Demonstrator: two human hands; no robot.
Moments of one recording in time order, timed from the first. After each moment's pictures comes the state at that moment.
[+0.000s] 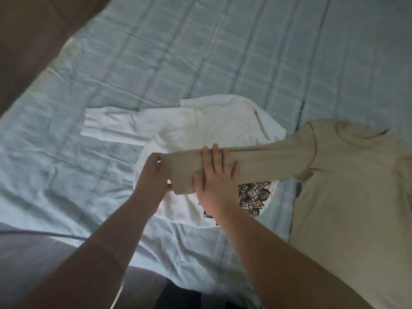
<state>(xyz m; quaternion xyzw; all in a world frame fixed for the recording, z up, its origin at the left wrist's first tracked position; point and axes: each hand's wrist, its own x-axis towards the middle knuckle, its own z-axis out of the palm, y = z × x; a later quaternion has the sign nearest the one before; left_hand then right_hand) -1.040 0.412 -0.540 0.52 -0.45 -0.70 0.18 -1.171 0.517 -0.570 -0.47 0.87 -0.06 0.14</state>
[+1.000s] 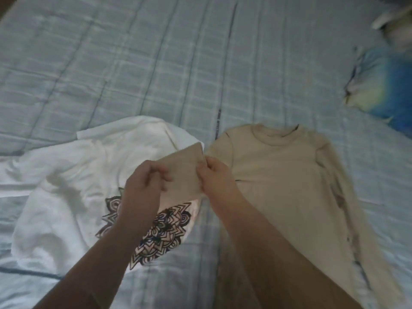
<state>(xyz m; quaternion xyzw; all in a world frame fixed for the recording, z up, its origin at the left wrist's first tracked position) -1.240 0.506 -0.509 0.43 -0.63 -0.61 0.20 -1.373 0.600 -0.491 -0.10 0.80 -0.46 0.37</state>
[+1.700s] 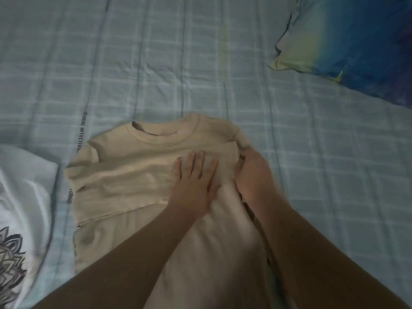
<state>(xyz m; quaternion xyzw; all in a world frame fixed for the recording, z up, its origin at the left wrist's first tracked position) -1.590 0.786 -0.630 0.14 -0.98 -0.12 -0.11 -1.712 0.902 -0.586 -0.11 0.94 -0.26 0.19</state>
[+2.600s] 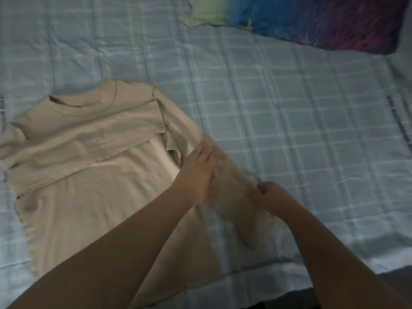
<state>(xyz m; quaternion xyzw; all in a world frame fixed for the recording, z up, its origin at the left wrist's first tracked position) -1.601 0.974 -0.564 -0.06 -0.96 -0.26 -0.08 -1.651 1.213 -0.557 -0.03 0.91 -0.13 0.40</state>
